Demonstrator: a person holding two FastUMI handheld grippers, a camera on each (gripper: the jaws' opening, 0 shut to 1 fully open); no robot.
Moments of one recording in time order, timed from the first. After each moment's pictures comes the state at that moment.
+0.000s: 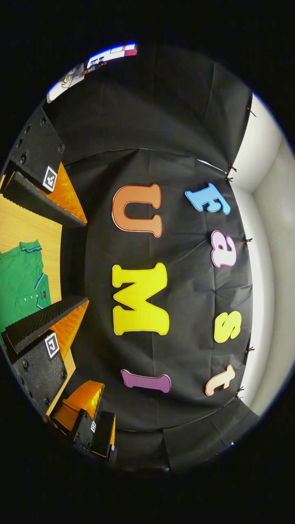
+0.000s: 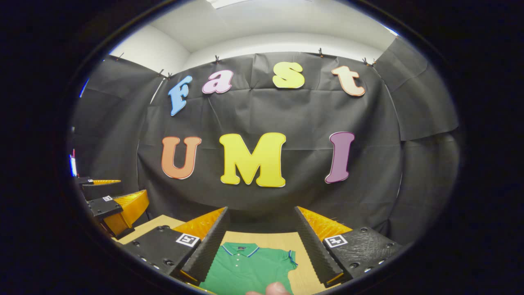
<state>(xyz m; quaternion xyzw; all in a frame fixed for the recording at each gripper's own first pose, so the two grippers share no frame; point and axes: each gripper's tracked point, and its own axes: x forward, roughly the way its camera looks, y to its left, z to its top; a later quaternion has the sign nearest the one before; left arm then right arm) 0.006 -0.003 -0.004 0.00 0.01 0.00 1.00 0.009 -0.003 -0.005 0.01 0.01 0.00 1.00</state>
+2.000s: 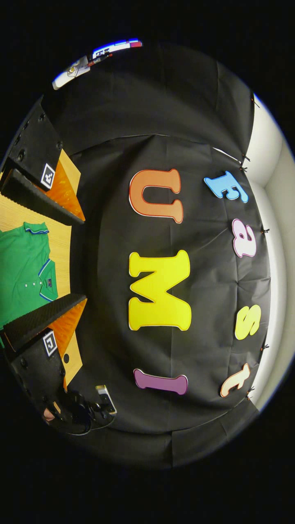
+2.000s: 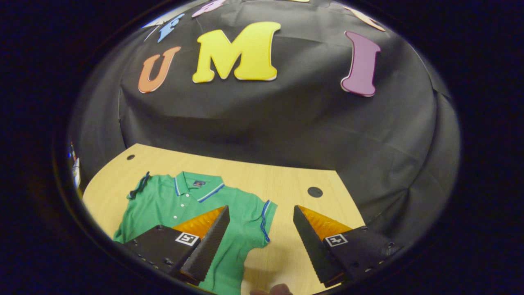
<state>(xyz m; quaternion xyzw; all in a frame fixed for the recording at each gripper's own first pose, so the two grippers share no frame) 0.060 -0.052 -0.055 0.00 0.08 0.00 1.00 0.175 -0.120 -0.300 -0.05 0.29 0.02 0.95</state>
